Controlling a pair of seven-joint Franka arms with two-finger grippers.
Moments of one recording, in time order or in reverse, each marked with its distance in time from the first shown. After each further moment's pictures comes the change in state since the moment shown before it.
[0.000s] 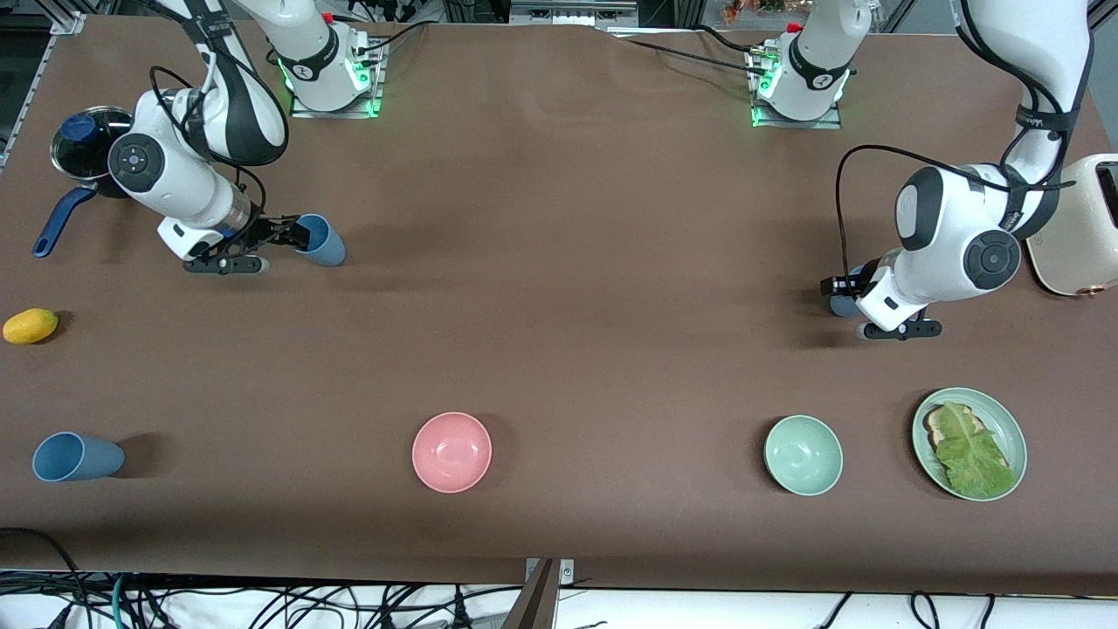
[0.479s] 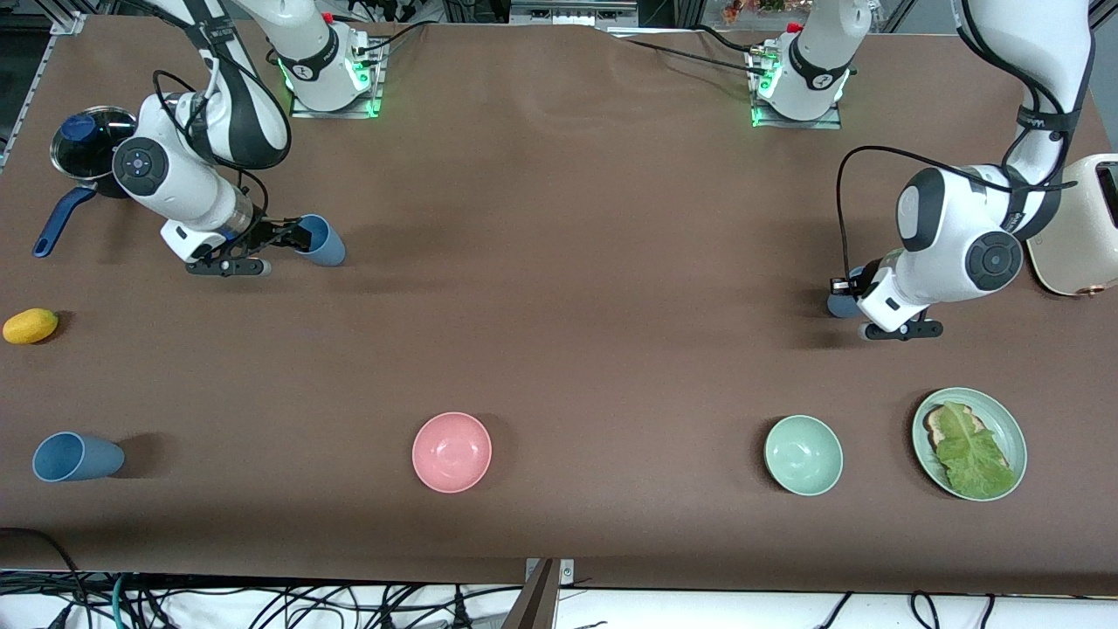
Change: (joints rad) left arm 0.004 0.000 0.002 0.025 0.000 -0.024 -0.012; right arm 0.000 0.010 0.000 0.000 0.000 0.003 0.005
